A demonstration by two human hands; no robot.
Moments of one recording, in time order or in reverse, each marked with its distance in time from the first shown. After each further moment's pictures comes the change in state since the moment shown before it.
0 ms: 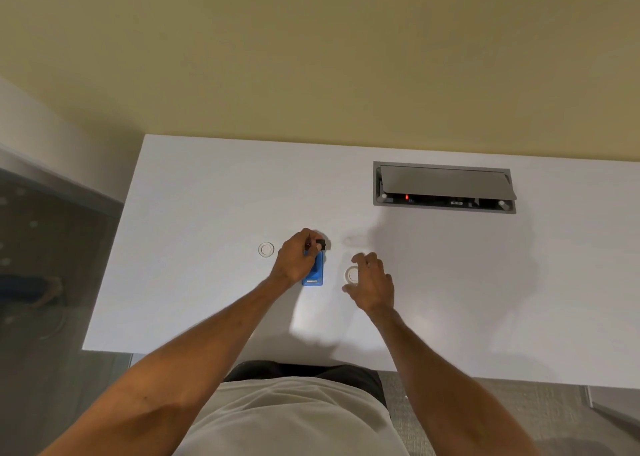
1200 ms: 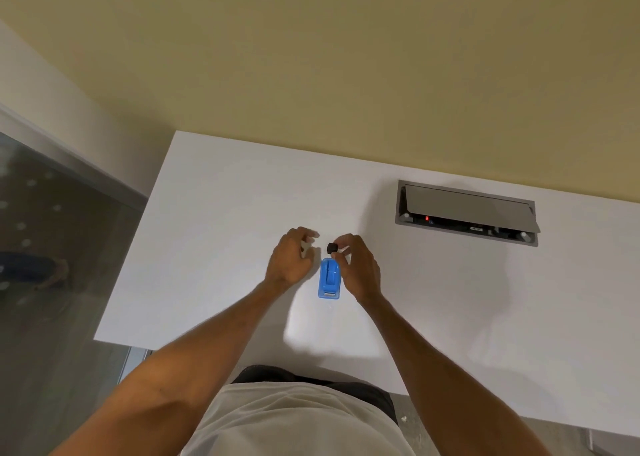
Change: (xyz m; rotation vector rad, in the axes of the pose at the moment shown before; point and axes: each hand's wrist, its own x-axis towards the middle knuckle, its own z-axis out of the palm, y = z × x) left_hand 0.006 -0.033 -0.046 0.035 0.145 0.017; right_hand 0.034 -0.087 -0.020 0.430 0.193 -0.204
